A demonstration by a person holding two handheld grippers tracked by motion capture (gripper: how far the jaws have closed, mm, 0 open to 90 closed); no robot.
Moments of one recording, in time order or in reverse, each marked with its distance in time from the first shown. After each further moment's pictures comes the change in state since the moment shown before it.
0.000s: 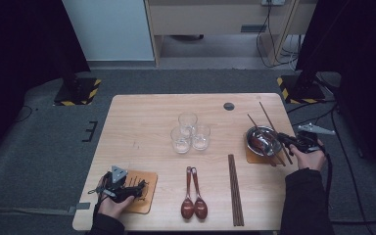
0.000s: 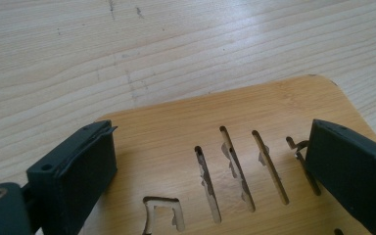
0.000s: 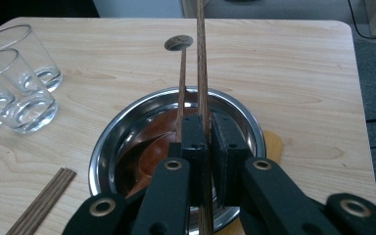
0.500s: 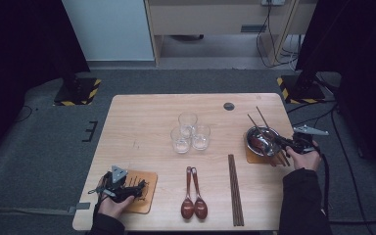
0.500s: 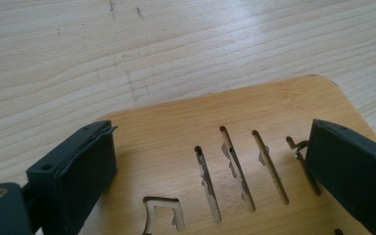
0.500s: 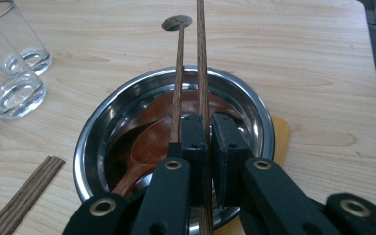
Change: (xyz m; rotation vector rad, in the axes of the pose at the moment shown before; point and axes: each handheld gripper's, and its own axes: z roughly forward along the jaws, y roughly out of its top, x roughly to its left) left arm 0.000 0.000 0.000 0.000 0.001 0.000; right arm 0.000 -0.009 0.014 0.048 -0.008 -0.008
